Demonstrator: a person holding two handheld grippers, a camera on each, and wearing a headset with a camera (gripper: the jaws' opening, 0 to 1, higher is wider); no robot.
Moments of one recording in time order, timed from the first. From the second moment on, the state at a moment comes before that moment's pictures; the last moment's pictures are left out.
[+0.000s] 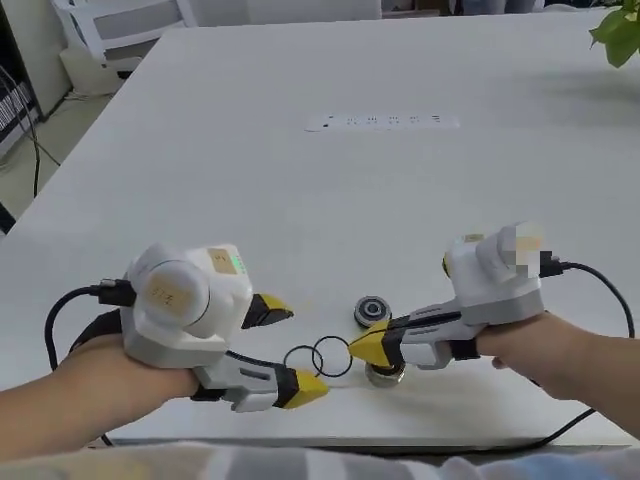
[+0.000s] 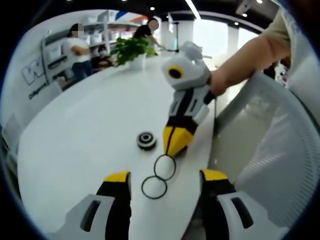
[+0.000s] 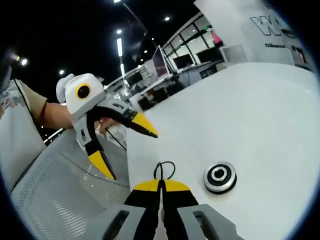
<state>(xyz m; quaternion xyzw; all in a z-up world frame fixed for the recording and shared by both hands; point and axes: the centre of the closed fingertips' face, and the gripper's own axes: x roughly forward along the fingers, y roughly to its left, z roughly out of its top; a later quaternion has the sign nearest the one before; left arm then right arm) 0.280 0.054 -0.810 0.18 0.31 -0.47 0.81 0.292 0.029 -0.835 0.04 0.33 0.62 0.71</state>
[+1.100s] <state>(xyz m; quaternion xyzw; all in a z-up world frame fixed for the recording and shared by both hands) 0.291 0.053 -0.810 0.18 0.31 -0.47 0.80 0.307 0.020 -0.837 -0.02 0.30 0.61 0.74</state>
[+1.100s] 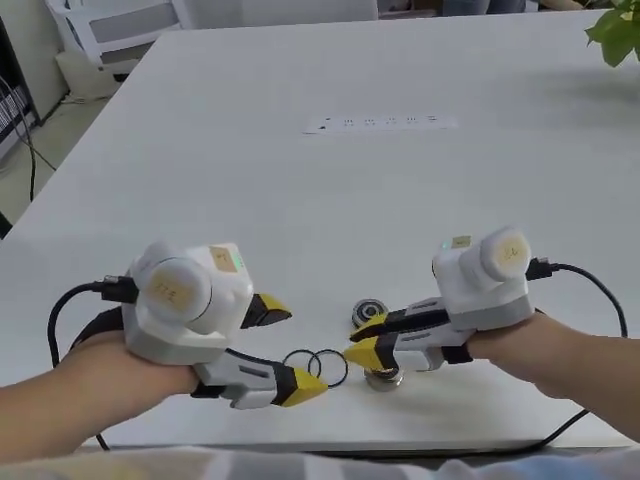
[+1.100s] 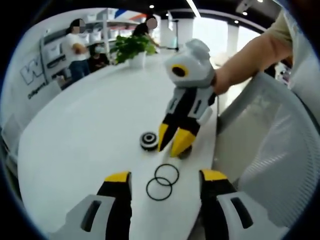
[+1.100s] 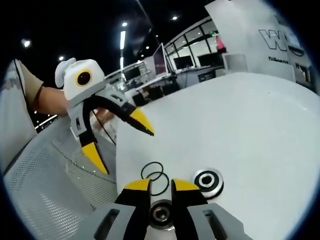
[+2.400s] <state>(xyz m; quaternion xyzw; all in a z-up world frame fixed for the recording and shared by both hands) 0.341 0.022 -0.835 0.19 0.33 -0.47 0.79 0.340 -0.021 -0.848 -0.04 0.26 0.55 0.80</state>
